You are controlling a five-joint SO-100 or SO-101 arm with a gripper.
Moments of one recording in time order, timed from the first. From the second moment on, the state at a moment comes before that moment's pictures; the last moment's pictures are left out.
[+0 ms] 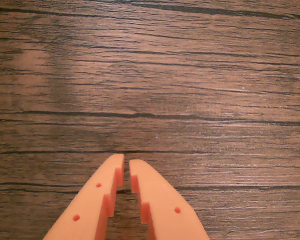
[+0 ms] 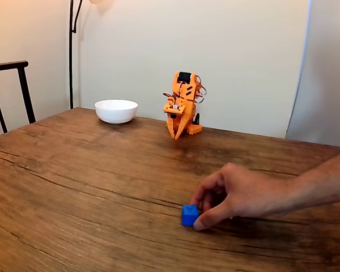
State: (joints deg) arm 6.2 190.6 178.3 74.2 97.2
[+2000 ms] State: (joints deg) arm 6.9 189.8 178.4 69.5 96.3
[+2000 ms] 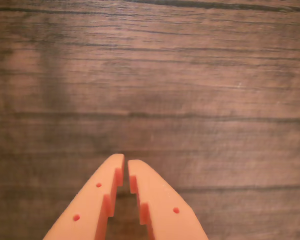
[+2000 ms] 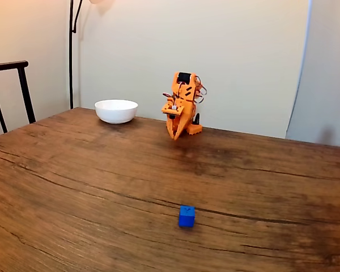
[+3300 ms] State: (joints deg) arm 5.3 133.6 126.7 69.0 101.2
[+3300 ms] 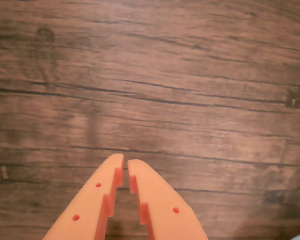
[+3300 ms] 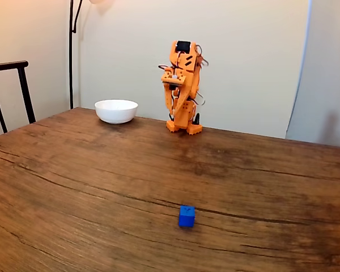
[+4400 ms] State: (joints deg) arm -0.7 79.5 89.9 42.9 102.0
